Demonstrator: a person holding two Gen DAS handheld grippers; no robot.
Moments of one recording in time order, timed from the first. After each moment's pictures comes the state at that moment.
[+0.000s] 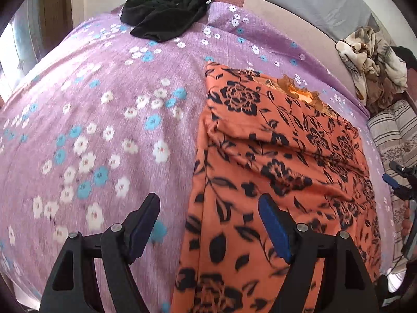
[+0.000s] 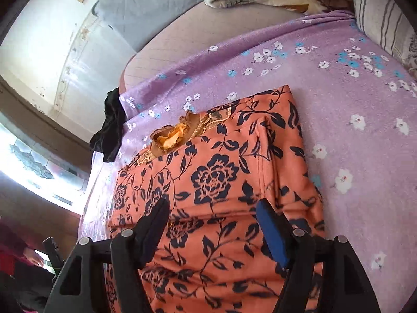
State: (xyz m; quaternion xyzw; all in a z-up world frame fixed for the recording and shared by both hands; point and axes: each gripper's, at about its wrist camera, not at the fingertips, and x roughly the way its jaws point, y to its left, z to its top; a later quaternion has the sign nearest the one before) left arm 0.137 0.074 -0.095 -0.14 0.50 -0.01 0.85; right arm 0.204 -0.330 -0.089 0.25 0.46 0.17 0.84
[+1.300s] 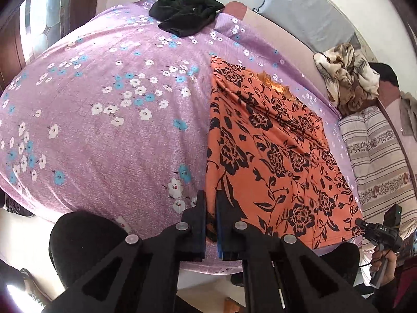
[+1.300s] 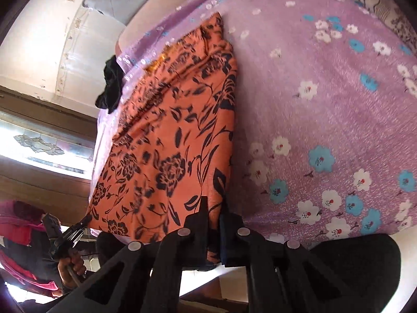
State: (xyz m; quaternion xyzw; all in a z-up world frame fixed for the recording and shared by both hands) left arm -0.029 0.104 -0.051 -0.21 0.49 -0.02 0.85; right arm -0.027 -0.409 -0.111 0.30 0.53 0.17 0.77
